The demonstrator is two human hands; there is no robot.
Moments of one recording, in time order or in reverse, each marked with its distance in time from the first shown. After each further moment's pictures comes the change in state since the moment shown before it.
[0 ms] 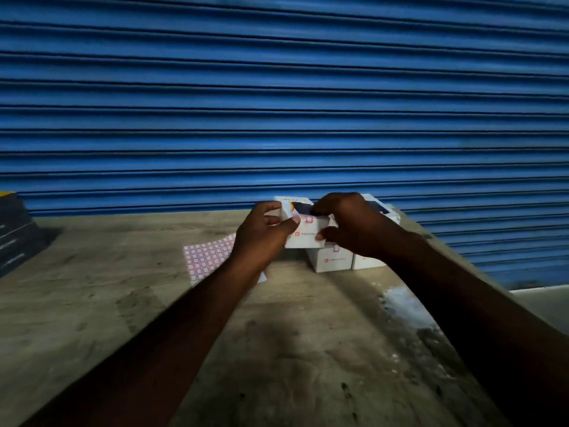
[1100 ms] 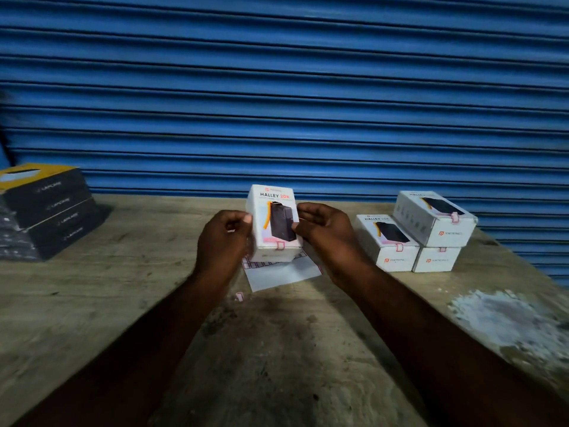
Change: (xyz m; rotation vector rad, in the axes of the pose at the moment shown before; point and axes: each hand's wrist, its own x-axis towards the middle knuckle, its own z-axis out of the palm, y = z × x) left_hand 0.003 -0.050 -0.131 -0.006 0.341 0.046; right_hand 0.048 -0.118 0.102 1.315 0.261 0.462
